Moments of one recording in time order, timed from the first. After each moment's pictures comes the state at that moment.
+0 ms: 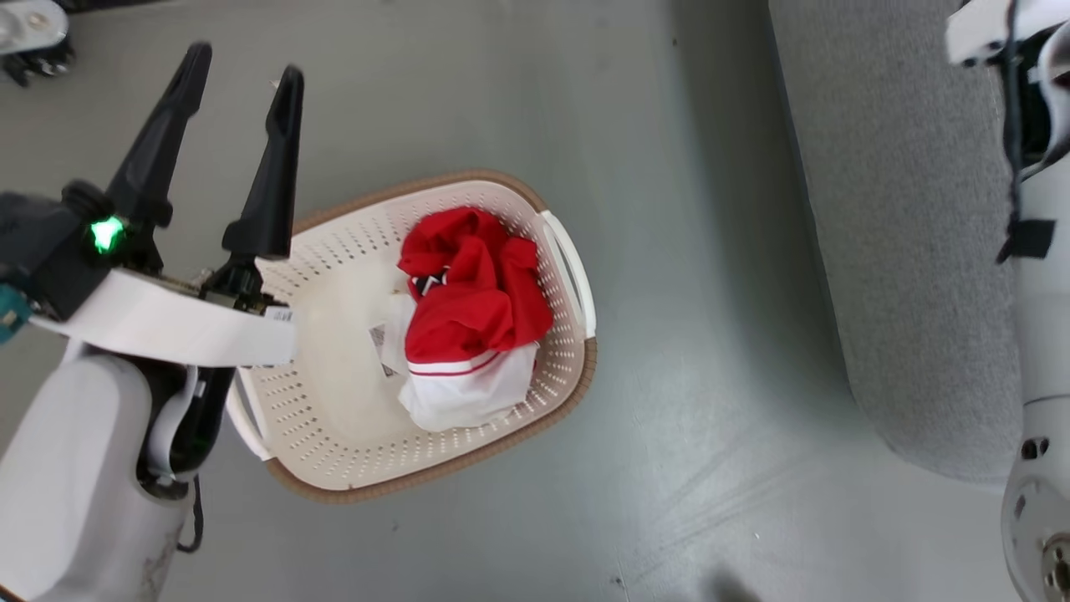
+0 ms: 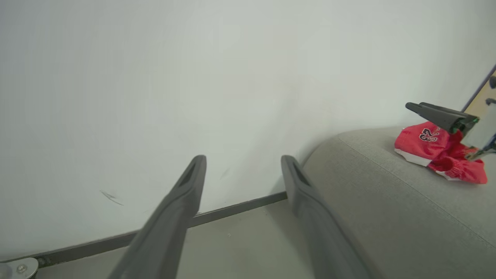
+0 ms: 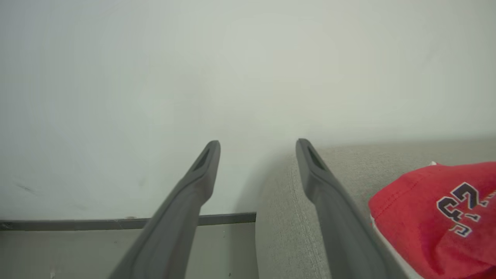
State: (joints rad) left arm -0.55 0.31 -0.26 -0.15 -0.56 0.02 -0.10; right arm -1.09 -0.05 -0.24 0.63 -0.15 0.12 -0.21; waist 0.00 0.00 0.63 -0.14
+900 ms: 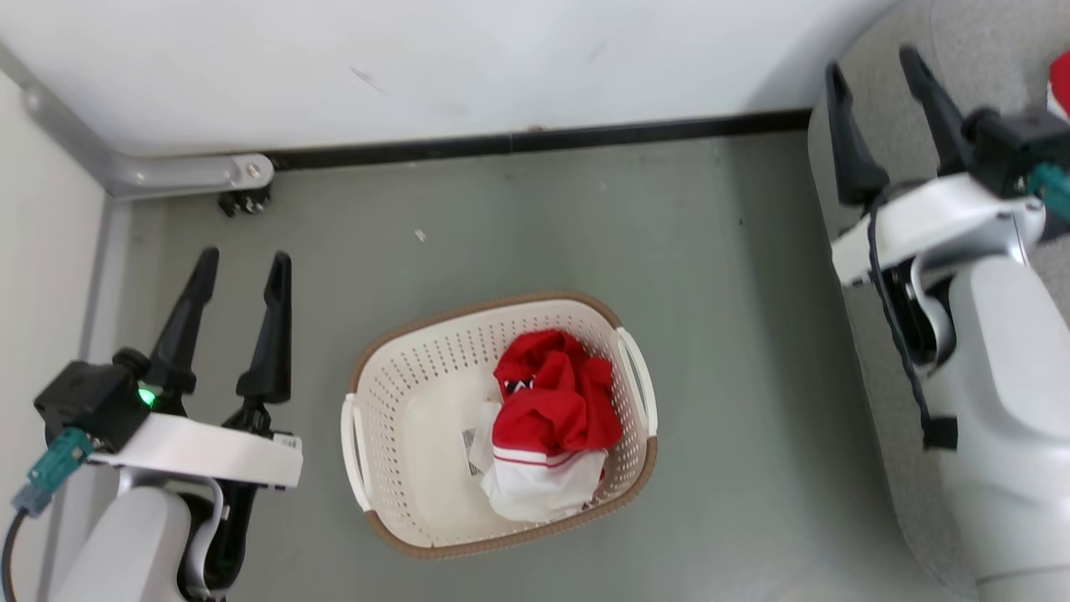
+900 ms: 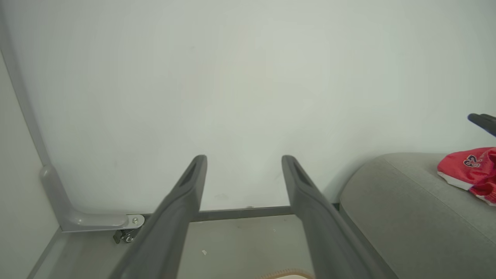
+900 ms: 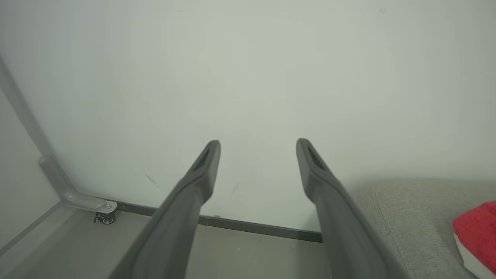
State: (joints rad) left arm -0.30 0.24 -0.22 0.04 -0.58 0.01 -0.25; right arm -0.72 -0.06 -0.01 0.45 -0.02 0.12 -0.25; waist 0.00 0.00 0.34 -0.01
